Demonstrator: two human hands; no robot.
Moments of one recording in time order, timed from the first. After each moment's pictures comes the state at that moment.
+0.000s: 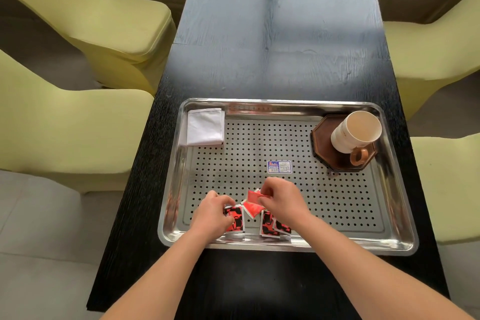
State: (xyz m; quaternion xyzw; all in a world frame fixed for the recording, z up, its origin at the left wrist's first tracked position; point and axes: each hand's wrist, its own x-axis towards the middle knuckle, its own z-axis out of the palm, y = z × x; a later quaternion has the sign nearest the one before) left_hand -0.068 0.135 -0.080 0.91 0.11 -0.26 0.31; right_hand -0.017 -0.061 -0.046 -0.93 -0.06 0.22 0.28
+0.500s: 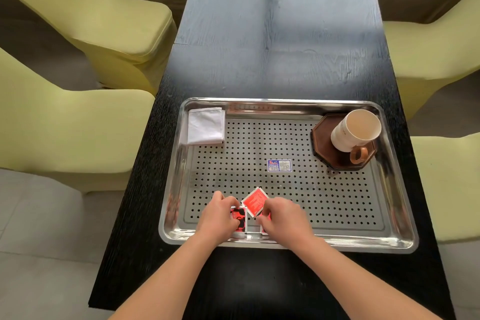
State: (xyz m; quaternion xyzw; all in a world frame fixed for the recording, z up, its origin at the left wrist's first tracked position) left_hand -0.075 0.119 -0.076 0.92 0.09 -0.25 0.29; right_hand -0.059 -0.065 -0.055 -0.95 -0.09 0.23 0.18
